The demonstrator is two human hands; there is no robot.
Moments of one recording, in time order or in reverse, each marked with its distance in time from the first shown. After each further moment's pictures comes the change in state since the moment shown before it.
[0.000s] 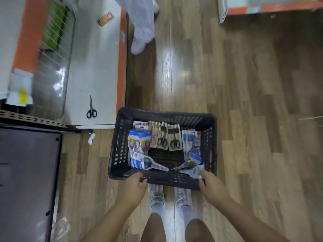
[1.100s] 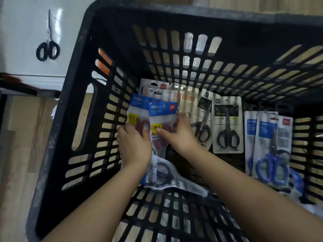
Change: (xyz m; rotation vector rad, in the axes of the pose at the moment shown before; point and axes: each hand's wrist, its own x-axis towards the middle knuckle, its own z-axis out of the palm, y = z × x) left_hand 0.354 -0.165 0.148 -0.097 0.549 -0.216; right_hand 0.384 -0.092 0.249 0.594 0.034 -0.256
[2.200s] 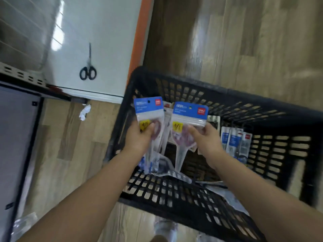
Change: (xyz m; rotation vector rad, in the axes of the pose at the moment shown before) left_hand -0.032 0.066 -0.142 -0.680 -0.271 -0.083; right_hand -0.092 -0.121 -0.087 0.199 0.155 0.125
